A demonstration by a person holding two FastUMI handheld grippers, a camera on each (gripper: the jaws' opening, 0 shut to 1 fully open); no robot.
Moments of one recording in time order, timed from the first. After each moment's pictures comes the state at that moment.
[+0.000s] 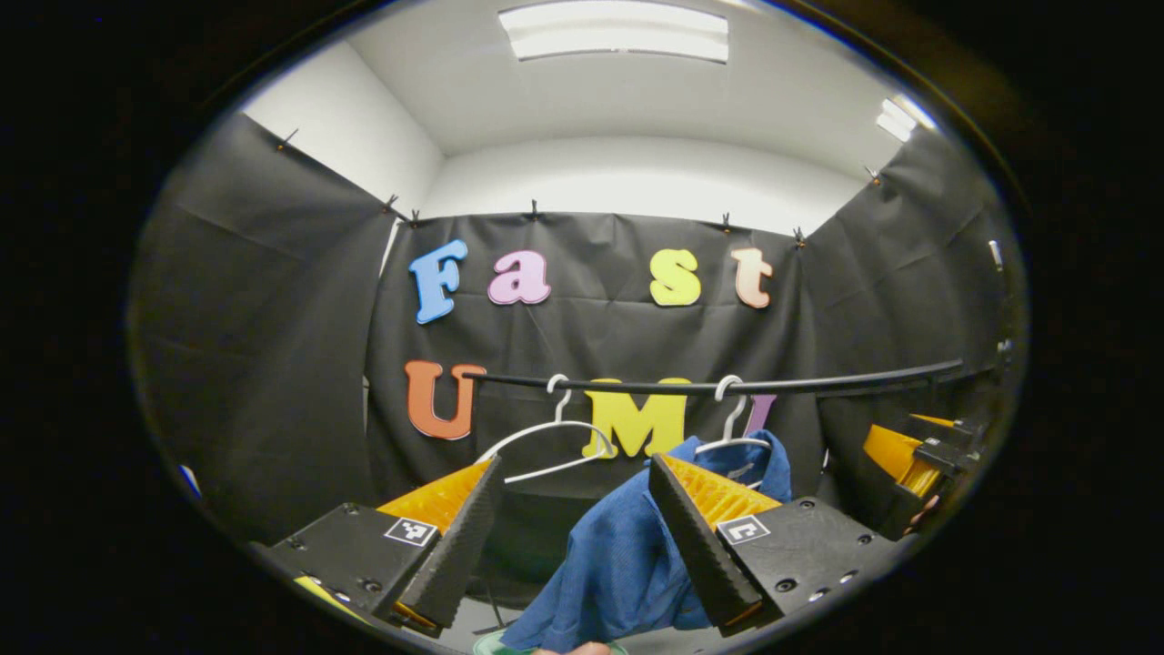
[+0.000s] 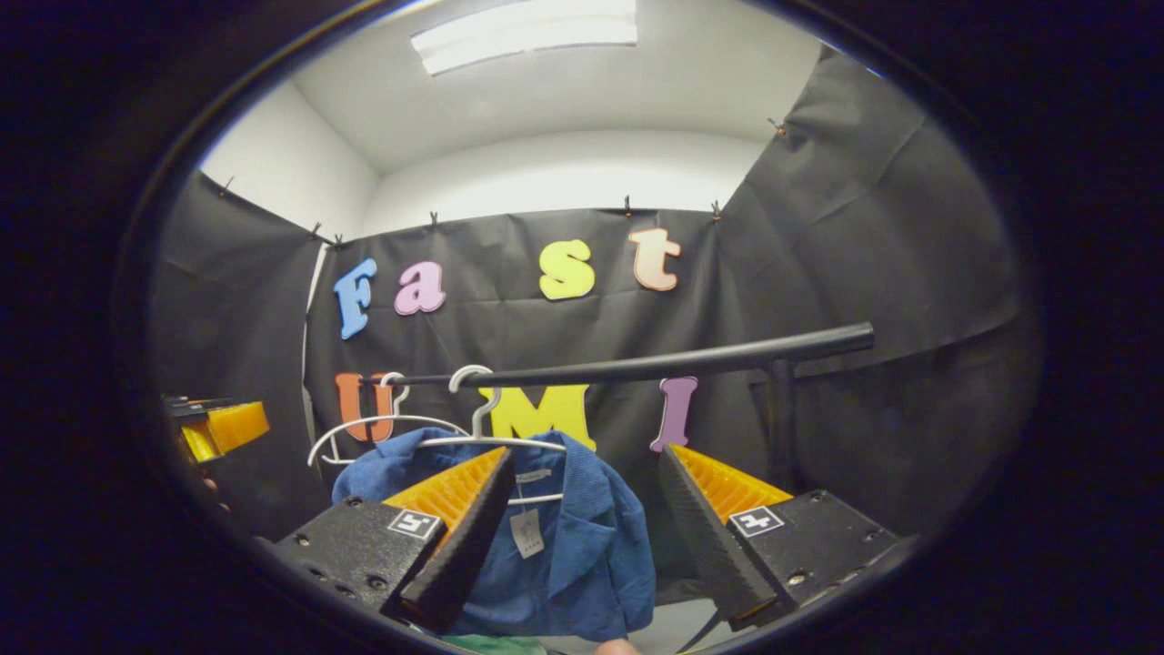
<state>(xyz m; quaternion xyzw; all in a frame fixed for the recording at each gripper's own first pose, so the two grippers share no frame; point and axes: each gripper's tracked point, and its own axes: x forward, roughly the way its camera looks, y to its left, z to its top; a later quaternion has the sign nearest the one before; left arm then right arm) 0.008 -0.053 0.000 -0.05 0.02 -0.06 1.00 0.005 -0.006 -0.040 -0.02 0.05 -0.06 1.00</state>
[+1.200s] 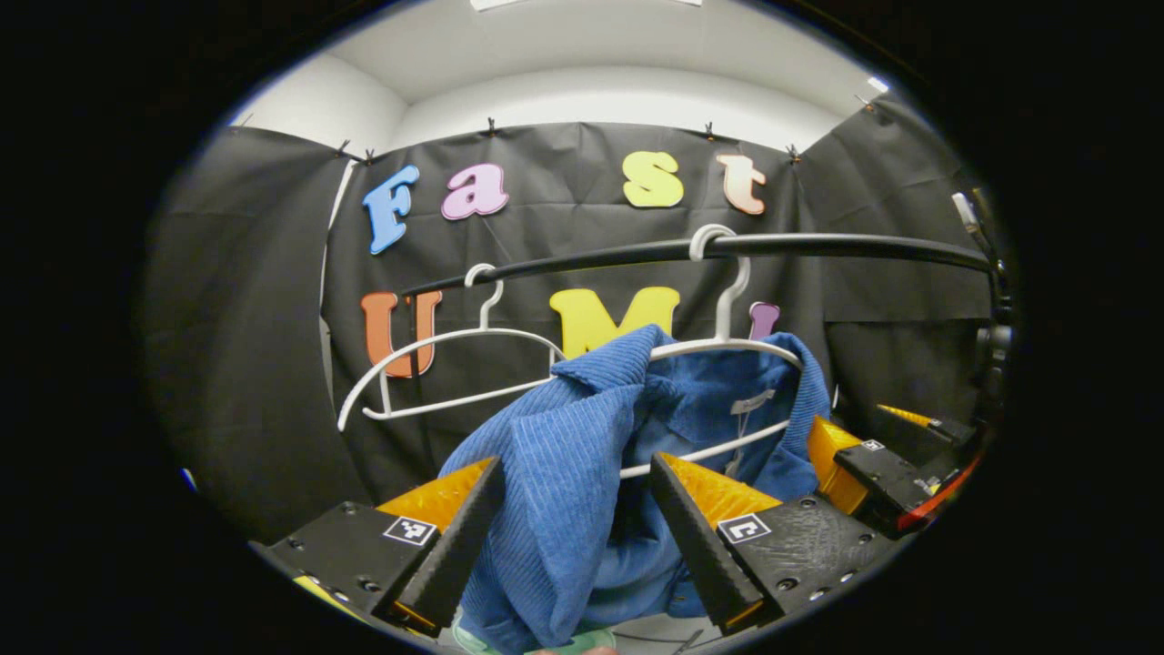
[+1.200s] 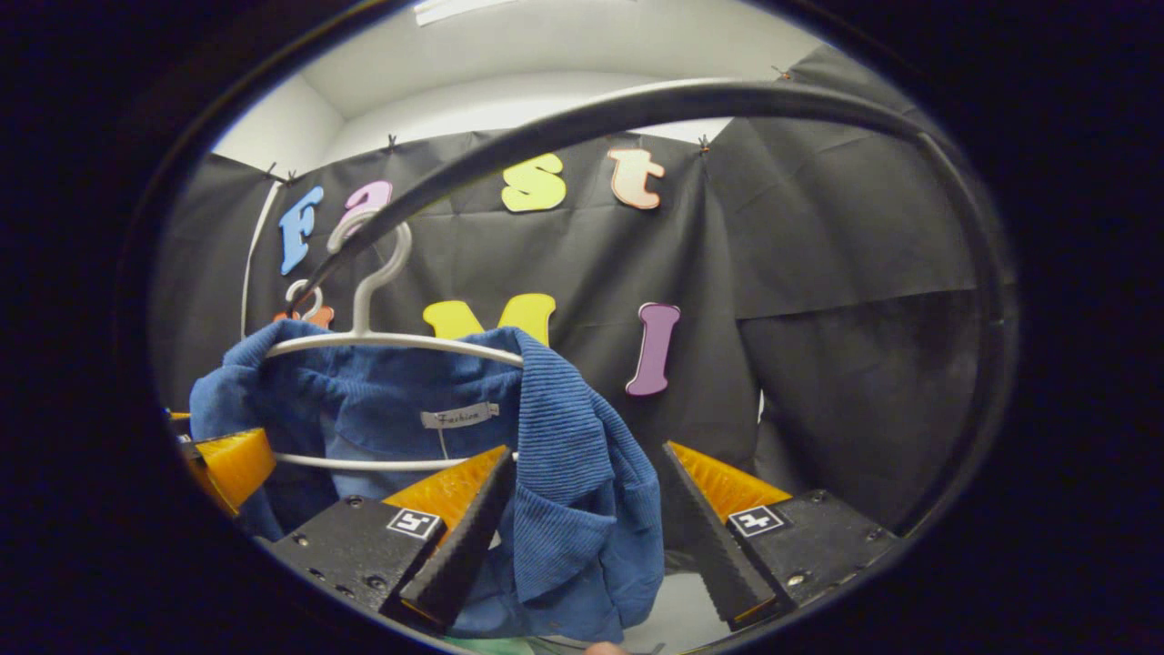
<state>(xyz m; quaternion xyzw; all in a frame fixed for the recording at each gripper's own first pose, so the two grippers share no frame) 0.107 -0.144 -0.112 -0.02 0.13 -0.05 0.99 0.133 -0.042 -0.168 -0.02 0.14 -0.13 0.98</state>
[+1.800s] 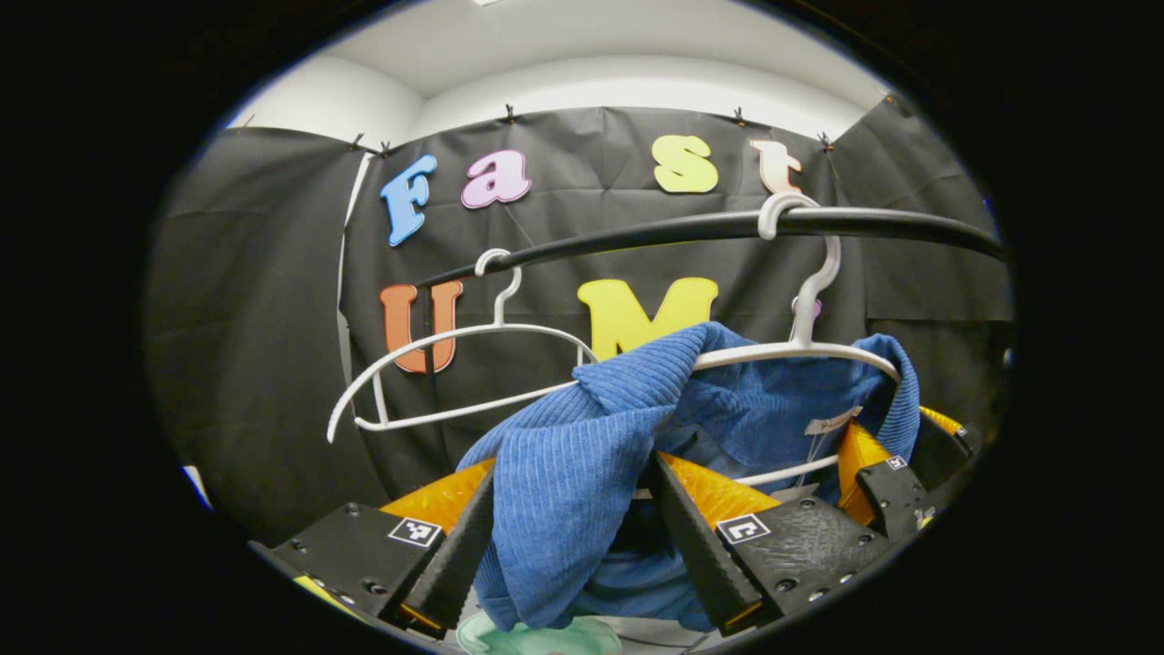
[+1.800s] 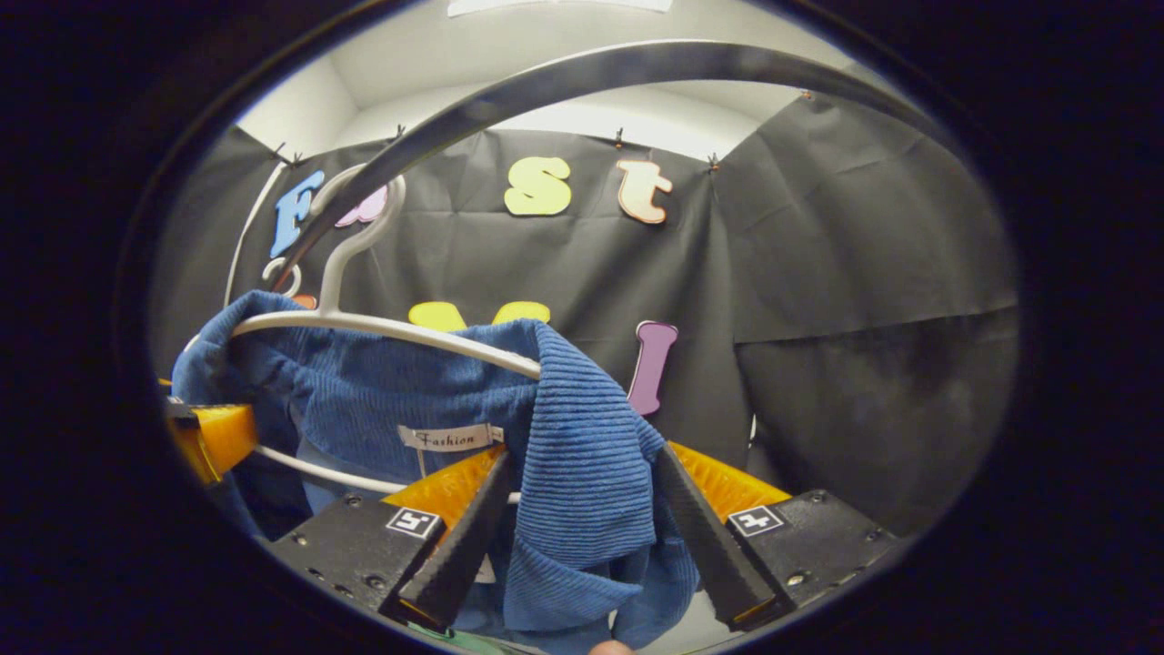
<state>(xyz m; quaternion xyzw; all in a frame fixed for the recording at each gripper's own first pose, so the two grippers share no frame) 0.151 -0.133 -0.121 -0.01 0.15 -0.01 0.99 0.168 -0.036 -0.173 -0.07 0.11 -0.14 0.98</state>
